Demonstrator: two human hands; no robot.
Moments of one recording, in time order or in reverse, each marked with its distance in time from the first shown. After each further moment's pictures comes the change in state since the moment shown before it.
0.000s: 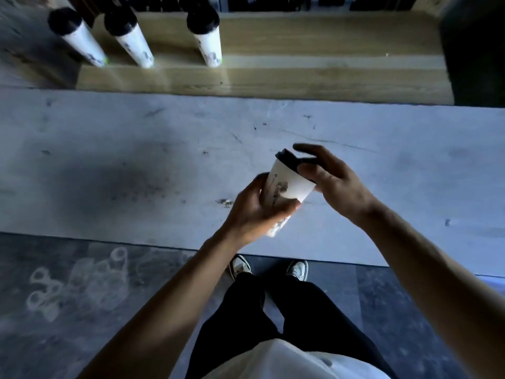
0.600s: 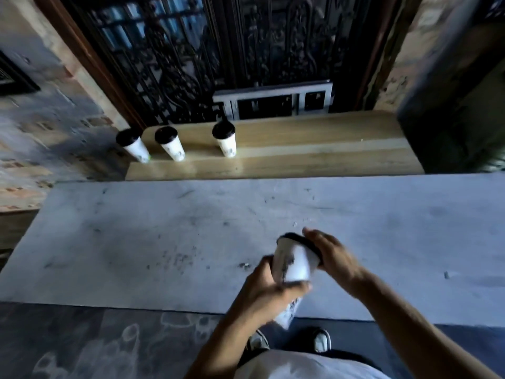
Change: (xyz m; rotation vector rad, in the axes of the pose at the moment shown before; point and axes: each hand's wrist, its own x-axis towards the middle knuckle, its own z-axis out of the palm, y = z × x) left_hand -0.072 0.061 -0.022 0.163 -0.054 -0.219; right_hand -0.041 -0.039 0.030 0.268 0.089 0.184
